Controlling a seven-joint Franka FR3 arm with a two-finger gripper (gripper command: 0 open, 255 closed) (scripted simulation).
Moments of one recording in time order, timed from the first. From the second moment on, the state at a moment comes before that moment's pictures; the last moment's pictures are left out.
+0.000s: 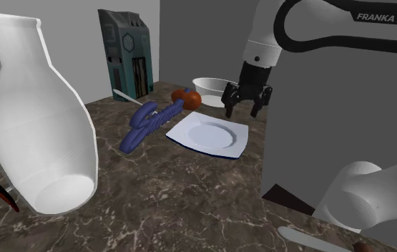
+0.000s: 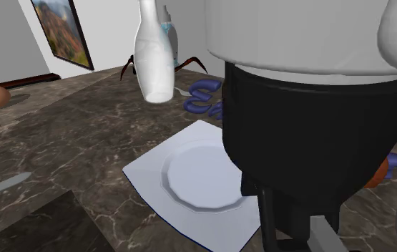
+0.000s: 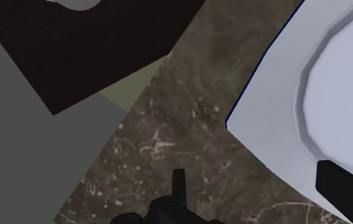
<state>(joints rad) -0.04 -0.72 0.31 -2.26 0.17 1.65 0.61</state>
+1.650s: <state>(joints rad) -0.28 -0.12 0.85 -1.72 -0.02 1.78 1.65</state>
